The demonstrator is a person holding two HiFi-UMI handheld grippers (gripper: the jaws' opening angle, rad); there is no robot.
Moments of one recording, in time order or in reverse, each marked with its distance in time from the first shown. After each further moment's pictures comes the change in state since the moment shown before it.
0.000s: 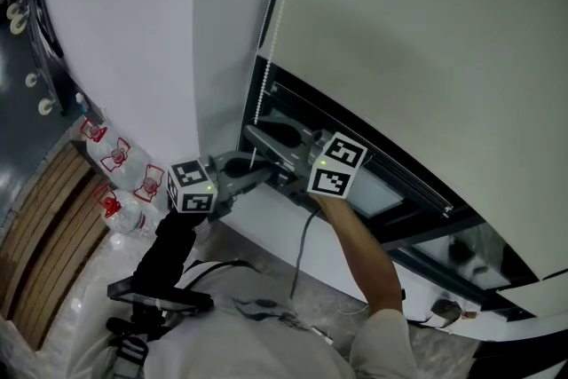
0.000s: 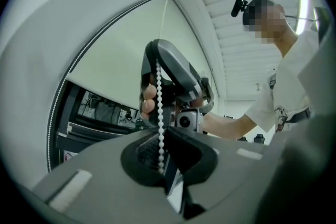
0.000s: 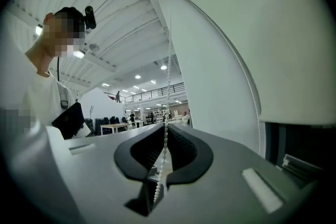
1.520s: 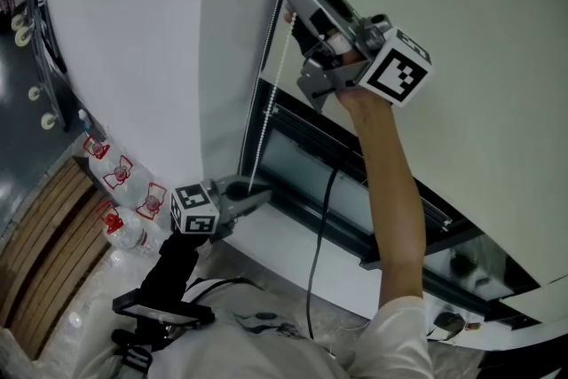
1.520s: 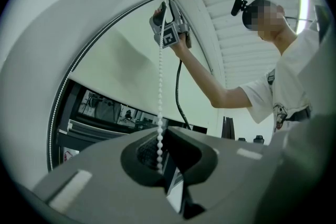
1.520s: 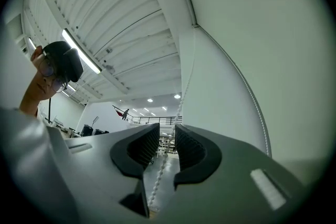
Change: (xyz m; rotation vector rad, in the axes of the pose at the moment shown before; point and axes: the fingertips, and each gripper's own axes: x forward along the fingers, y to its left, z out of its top) left arm -0.003 -0.002 -0.008 -0.015 -0.002 0.001; right arm 0.023 0.005 0.283 -0.216 -0.348 0.116
